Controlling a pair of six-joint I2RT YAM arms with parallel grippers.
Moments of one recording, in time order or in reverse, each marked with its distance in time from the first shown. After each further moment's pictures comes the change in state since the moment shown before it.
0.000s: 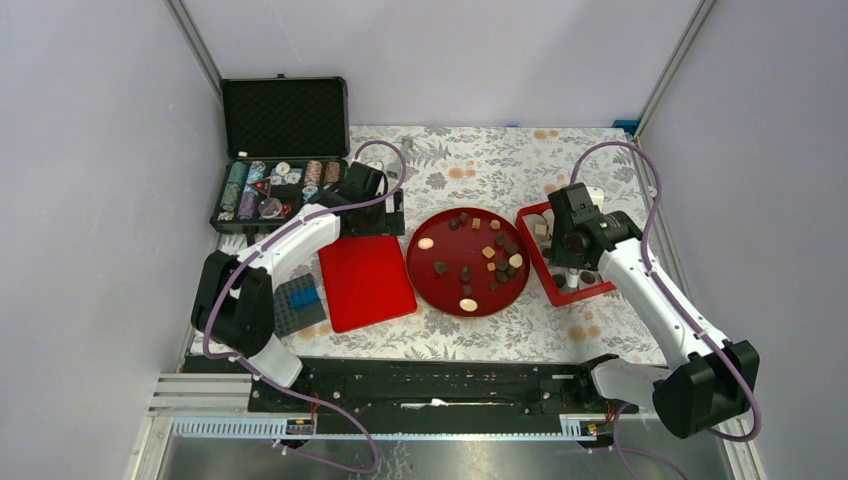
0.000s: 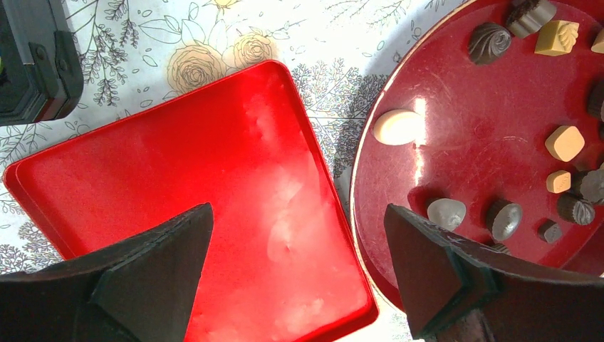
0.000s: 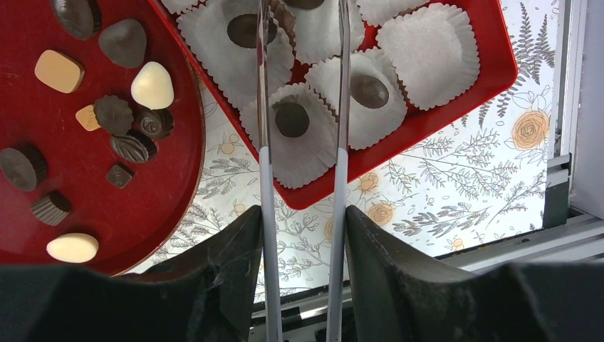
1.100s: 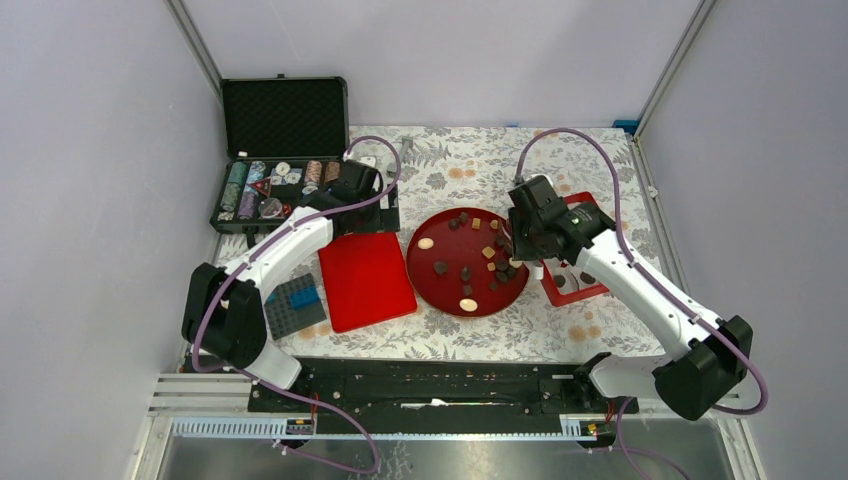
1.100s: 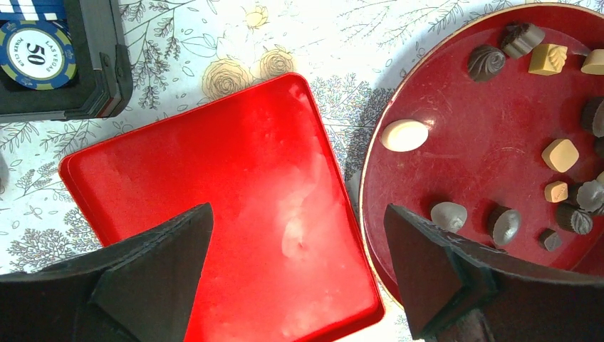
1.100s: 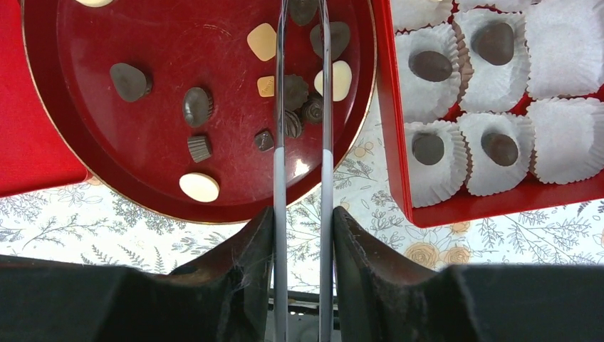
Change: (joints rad) left arm 0.000 -0.067 0.000 -0.022 -0.062 0.008; right arm 0.243 0.080 0.144 0.052 -0.142 -0.033
